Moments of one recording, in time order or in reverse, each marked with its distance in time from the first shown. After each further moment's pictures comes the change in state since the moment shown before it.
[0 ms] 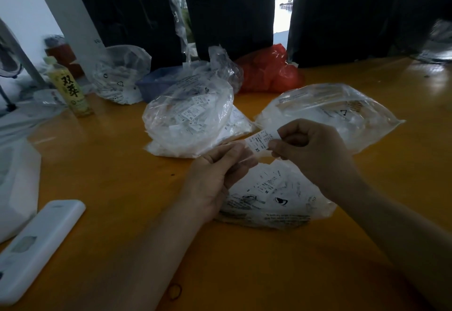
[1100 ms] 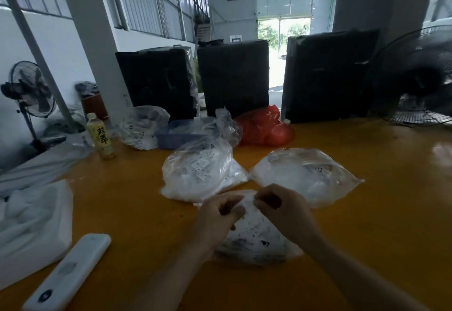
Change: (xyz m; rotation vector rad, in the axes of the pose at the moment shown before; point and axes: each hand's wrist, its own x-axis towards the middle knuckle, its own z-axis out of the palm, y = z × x) left_hand -0.027 0.012 0.012 0.812 0.046 0.281; right_hand -0.014 -0.008 -0.006 -0.279 -0.087 -0.221
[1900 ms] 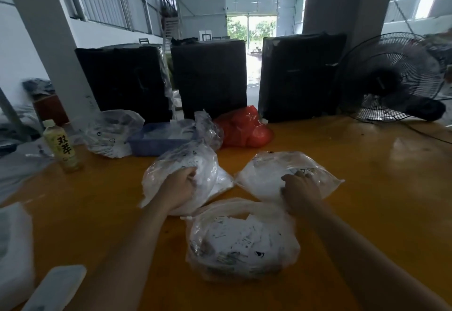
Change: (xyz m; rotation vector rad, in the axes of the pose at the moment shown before) left_hand 0.132 0.000 -0.074 0.670 -0.075 0.028; right_hand 0.069 0.069 -0.038 -0.872 -0.150 0.436
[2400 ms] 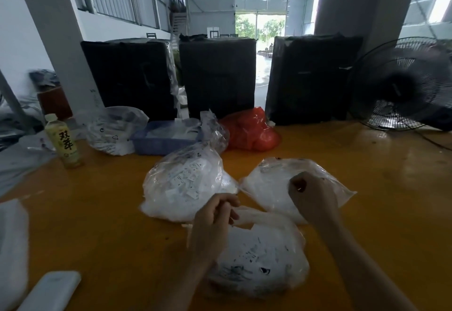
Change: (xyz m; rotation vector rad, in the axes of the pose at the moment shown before) left_hand -0.083 0.051 0.066 -0.625 0.211 0.171; right_hand -0.020 -0.015 -0.029 0.564 0.339 0.038
